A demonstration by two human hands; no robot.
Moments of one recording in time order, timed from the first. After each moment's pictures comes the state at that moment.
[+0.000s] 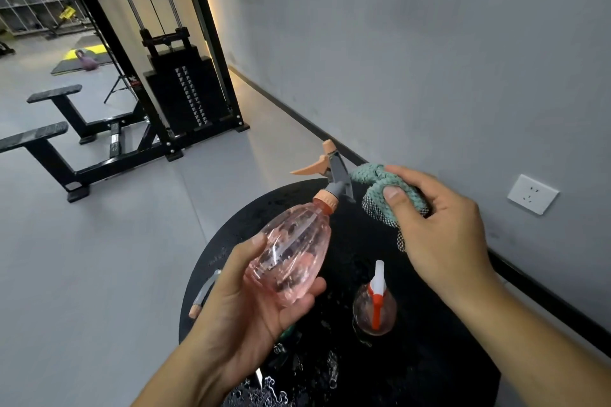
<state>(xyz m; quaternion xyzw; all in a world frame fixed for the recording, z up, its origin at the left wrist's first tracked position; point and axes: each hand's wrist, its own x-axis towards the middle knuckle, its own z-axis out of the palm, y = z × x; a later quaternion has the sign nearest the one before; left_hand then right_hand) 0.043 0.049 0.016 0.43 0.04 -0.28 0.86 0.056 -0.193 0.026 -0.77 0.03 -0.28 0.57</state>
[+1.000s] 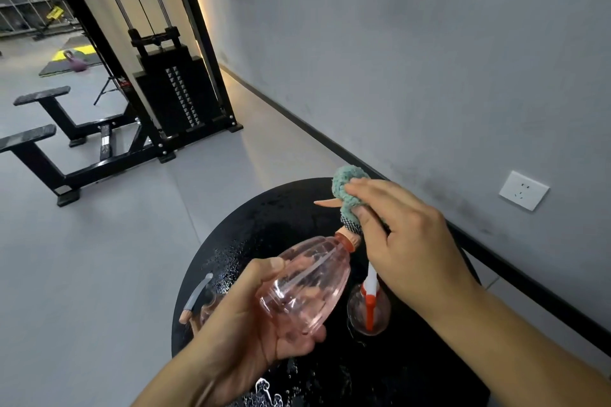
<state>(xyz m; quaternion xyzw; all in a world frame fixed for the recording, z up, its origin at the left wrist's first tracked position) 0.036 0.041 0.018 0.49 0.02 -0.34 0.80 0.053 -0.183 0.025 -0.88 -0.09 -0.28 0.36</state>
